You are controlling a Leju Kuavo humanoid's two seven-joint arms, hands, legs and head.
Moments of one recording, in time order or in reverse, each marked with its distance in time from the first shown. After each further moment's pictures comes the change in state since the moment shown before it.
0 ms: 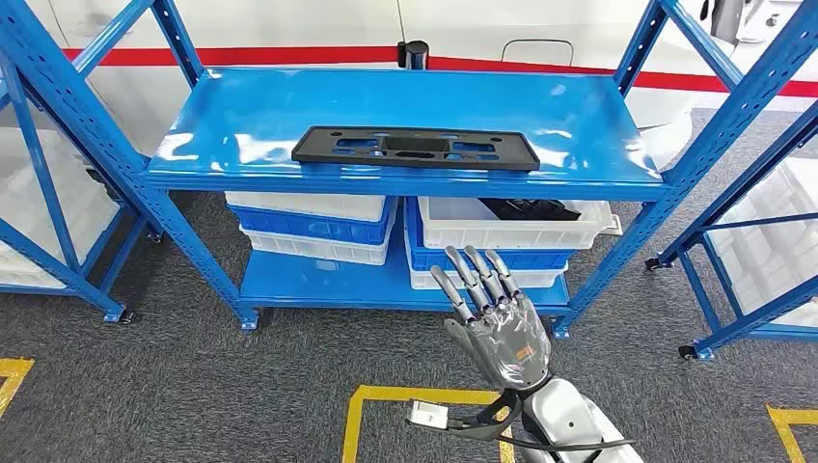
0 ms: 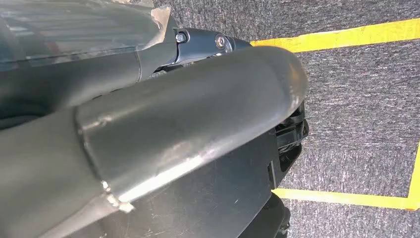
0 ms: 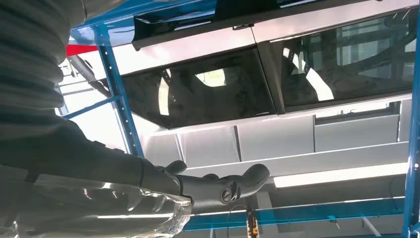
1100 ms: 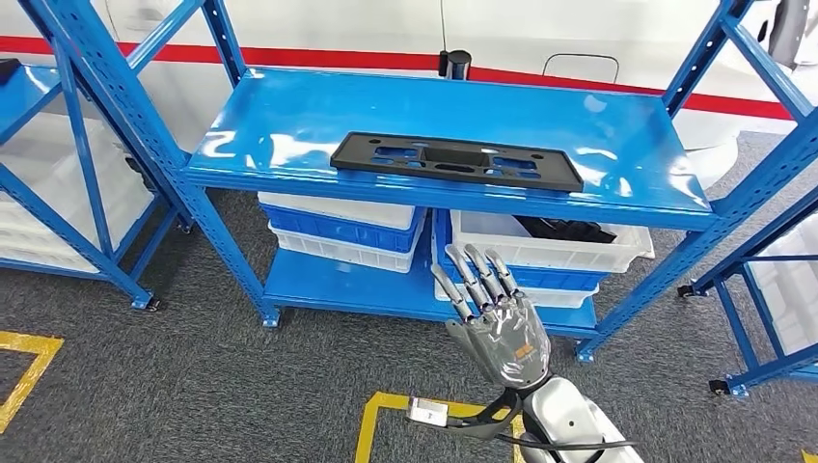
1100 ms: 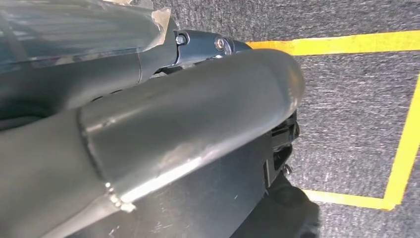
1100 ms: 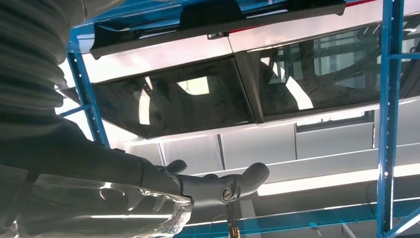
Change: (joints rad) left arm -0.001 -0.003 -0.006 0.000 -0.001 -0.013 -0.002; right arm -0.001 0.005 -0.002 -0.009 -0.003 0.047 0.002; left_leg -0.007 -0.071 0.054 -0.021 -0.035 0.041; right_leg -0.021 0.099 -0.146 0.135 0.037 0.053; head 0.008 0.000
